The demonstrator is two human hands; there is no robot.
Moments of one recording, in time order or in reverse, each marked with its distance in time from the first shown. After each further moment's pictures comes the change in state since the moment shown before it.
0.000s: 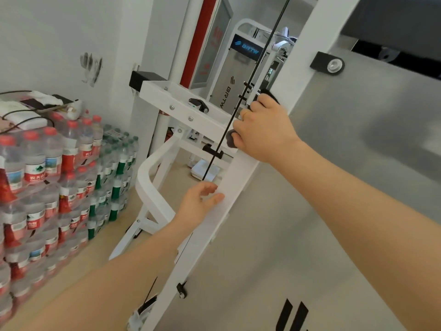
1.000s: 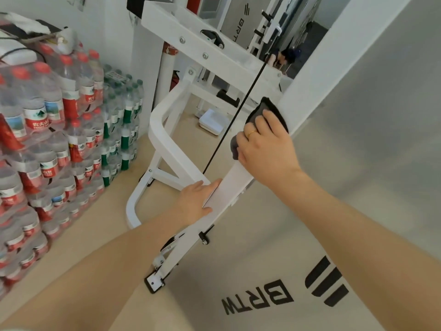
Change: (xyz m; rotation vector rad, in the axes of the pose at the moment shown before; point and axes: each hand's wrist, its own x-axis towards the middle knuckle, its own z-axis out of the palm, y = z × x) left_hand -0.027 -0.117 -0.042 0.846 -0.499 -0.035; right_hand -0.038 -0.127 0.060 -0.036 -0.032 0.035
